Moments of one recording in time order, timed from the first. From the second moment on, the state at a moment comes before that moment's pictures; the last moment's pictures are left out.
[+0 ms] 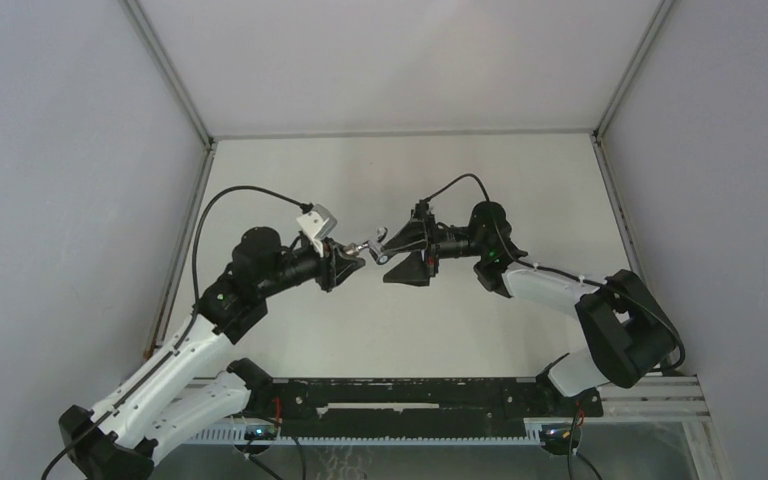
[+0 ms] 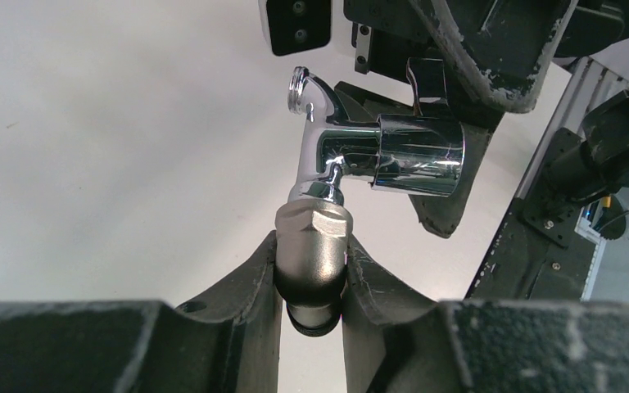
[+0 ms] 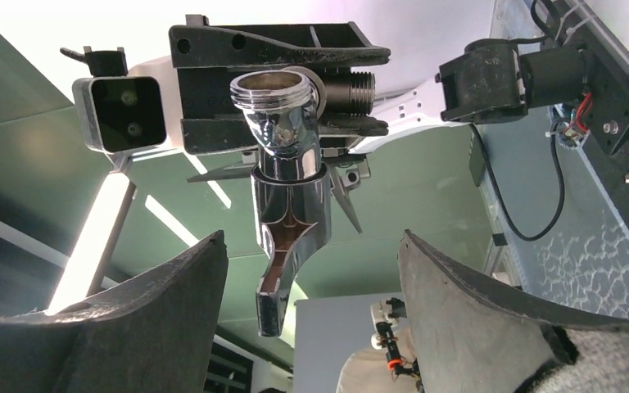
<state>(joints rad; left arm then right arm) -0.61 0.79 0.73 -0.19 0.37 -0.09 0.58 1.47 0.72 0.80 -1.06 1.87</state>
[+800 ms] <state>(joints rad) -0.61 0.91 0.73 -0.30 0.55 -0.10 0.52 1.48 0.96 0.65 -1.02 1.68</state>
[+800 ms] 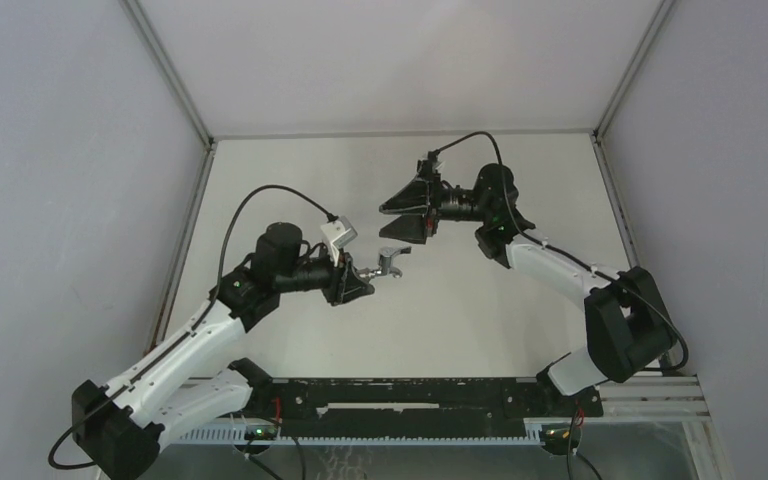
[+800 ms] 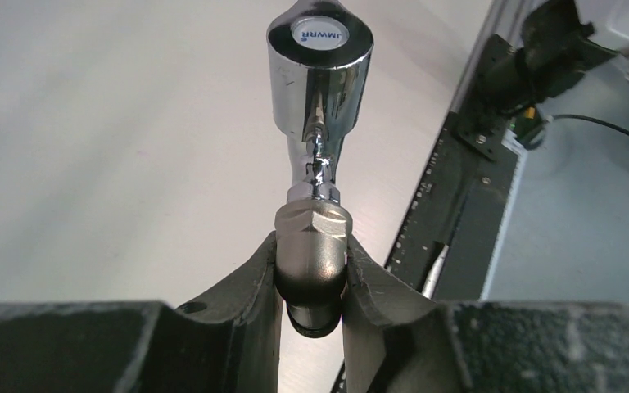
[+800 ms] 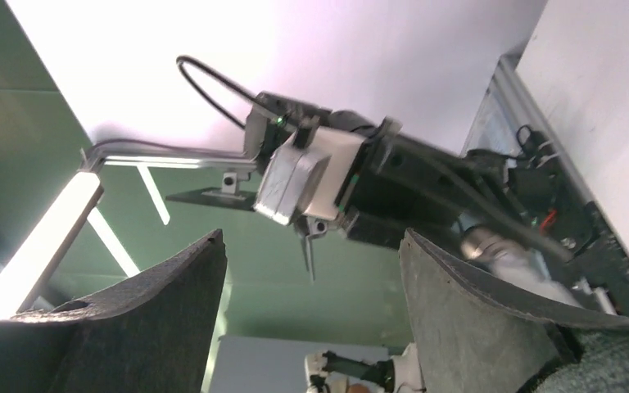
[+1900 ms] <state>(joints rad) -0.58 1.11 0.97 -0.42 0.99 -0.36 0.71 0.84 0.76 0.15 -0.53 0.33</state>
